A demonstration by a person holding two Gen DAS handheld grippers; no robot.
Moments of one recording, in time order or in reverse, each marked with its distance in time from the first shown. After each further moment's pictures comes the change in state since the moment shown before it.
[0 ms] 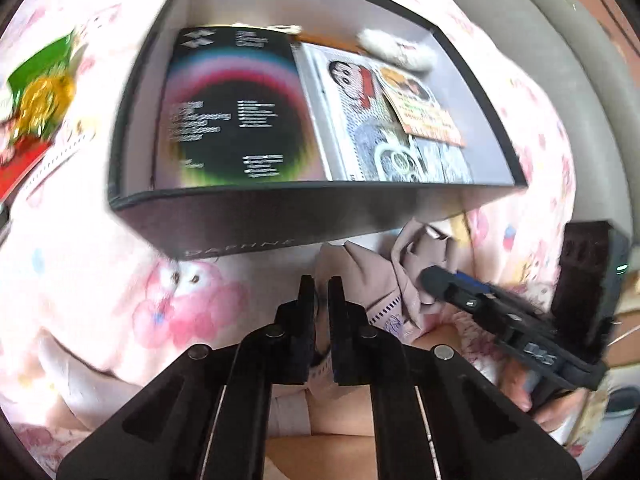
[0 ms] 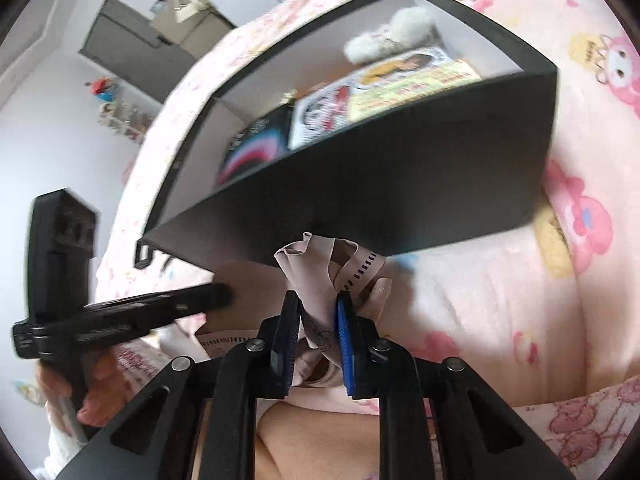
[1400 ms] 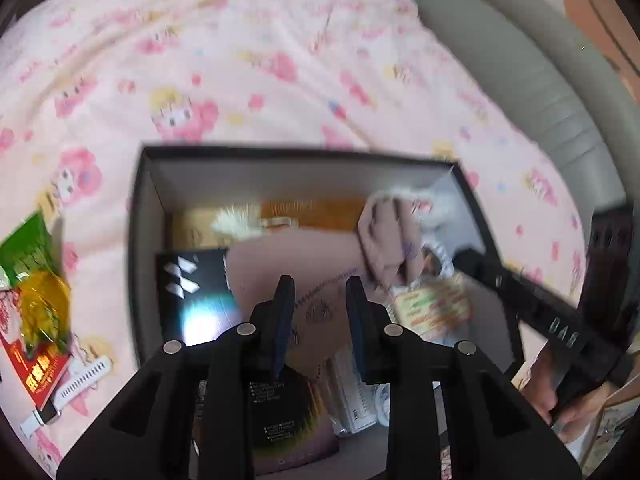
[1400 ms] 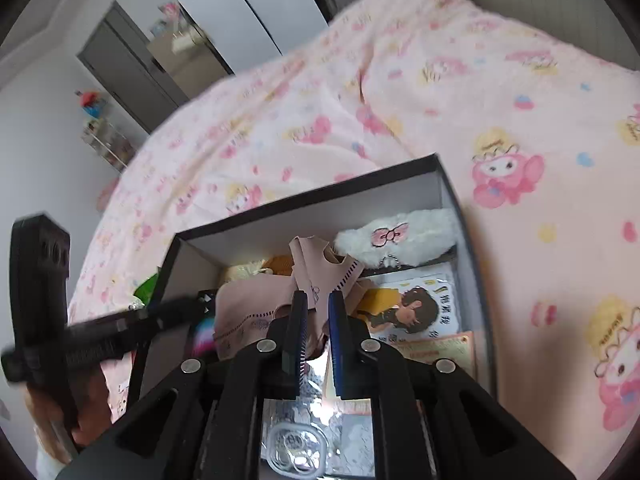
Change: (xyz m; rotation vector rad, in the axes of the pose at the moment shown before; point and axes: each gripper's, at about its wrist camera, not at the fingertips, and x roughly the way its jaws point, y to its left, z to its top) left arm -0.004 -0.022 0.171 0.063 -0.163 0.062; right arm 0.003 0.029 0.173 -0.089 -0.151 -0.125
